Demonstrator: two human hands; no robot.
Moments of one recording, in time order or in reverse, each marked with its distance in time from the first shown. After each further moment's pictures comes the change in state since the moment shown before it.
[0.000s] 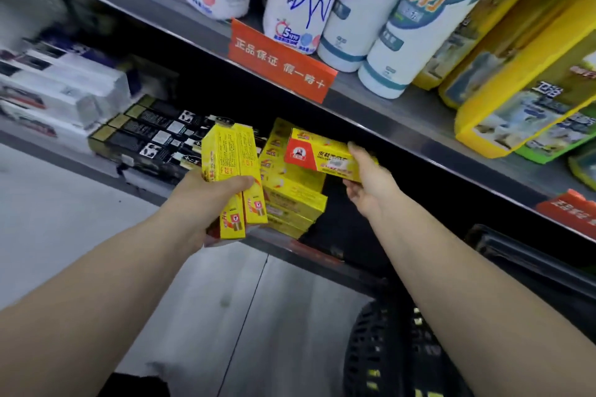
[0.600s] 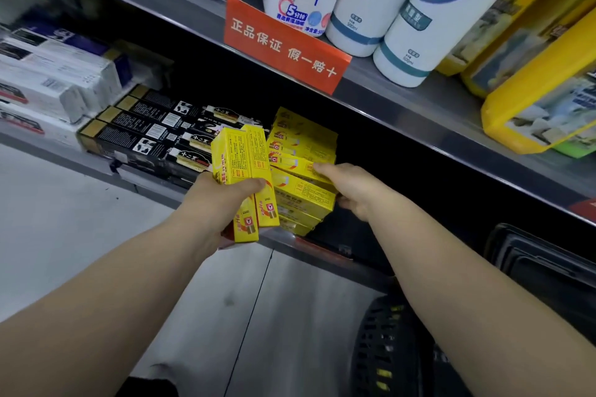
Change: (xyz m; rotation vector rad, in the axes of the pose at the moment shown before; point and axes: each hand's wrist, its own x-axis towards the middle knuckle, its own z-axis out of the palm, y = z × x) left_hand 0.020 -0.006 0.014 0.004 -0.015 -0.028; right_hand 0.030 0.026 0.023 -0.539 -0.262 -0.016
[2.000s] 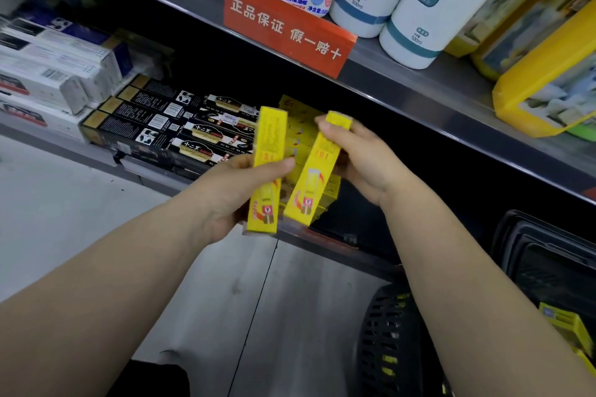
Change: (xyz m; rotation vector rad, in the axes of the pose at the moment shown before) left_hand -0.009 0.012 0.005 0.017 -0.292 -0.053; right_hand -0.046 -0.026 -0.004 0.363 -0.176 -0.376
